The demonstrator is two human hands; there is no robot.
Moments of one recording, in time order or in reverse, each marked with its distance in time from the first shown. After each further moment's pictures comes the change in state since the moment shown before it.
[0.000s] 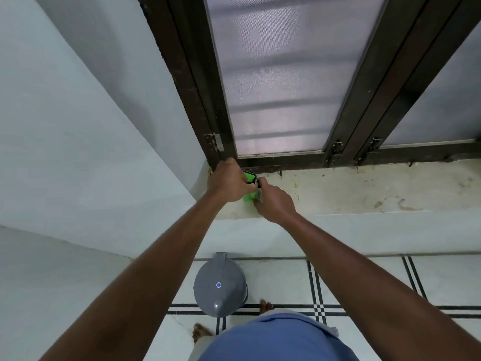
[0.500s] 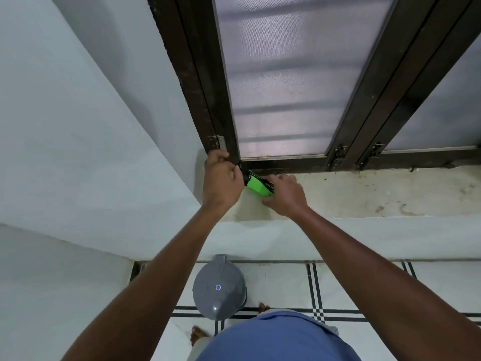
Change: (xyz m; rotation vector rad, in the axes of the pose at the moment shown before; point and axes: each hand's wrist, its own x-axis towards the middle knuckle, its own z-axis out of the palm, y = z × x) left_hand -0.036 -0.003 -0.028 -0.288 0.340 0.029; right_hand 0.011 0.015 -0.028 -0.162 0.060 0.046
